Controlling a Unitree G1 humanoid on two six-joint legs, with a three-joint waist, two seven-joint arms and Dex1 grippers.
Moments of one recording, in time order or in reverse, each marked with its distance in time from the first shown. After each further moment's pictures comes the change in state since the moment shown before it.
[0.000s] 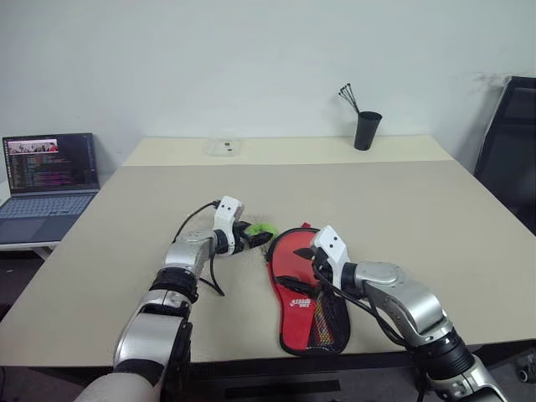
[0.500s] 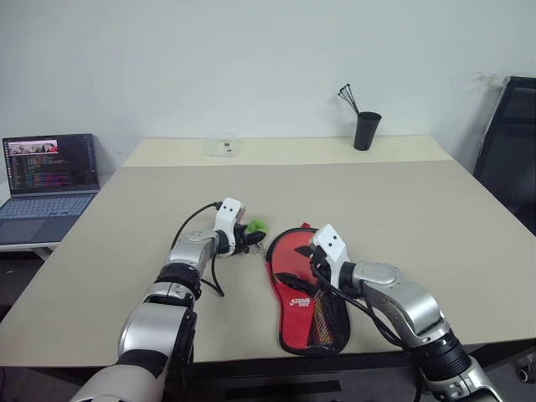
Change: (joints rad) left arm -0.042 -0.011 0.005 0.116 0.061 -0.084 0.020; right arm 0.004 0.030 -0.007 0.000 -0.008 0.001 -0.051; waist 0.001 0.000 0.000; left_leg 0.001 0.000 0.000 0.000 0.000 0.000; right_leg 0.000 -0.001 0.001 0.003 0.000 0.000
